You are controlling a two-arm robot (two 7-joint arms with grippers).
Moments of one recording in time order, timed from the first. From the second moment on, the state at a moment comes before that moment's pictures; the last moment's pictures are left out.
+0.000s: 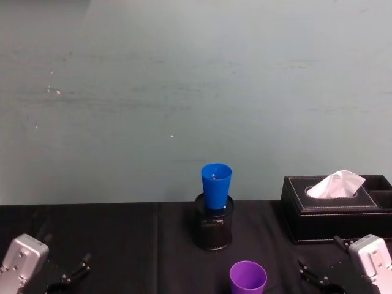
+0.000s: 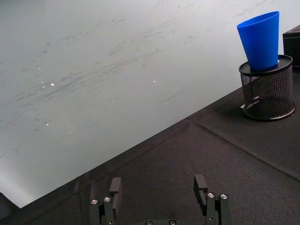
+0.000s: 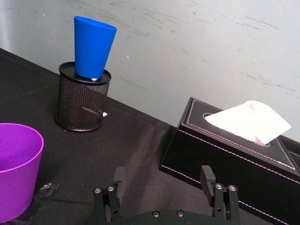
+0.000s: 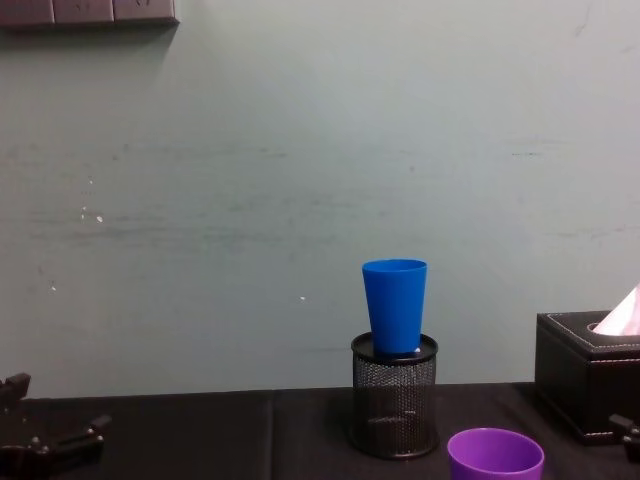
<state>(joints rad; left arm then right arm) -0.20 0.60 0.45 -1.41 -0.25 -0.12 0.03 0.20 0.60 -0.45 -1.41 0.25 -0.12 -0.03</state>
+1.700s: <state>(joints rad) -0.20 0.60 0.45 -1.41 -0.25 -0.12 0.03 0.20 0.60 -0.45 -1.41 0.25 -0.12 -0.03</state>
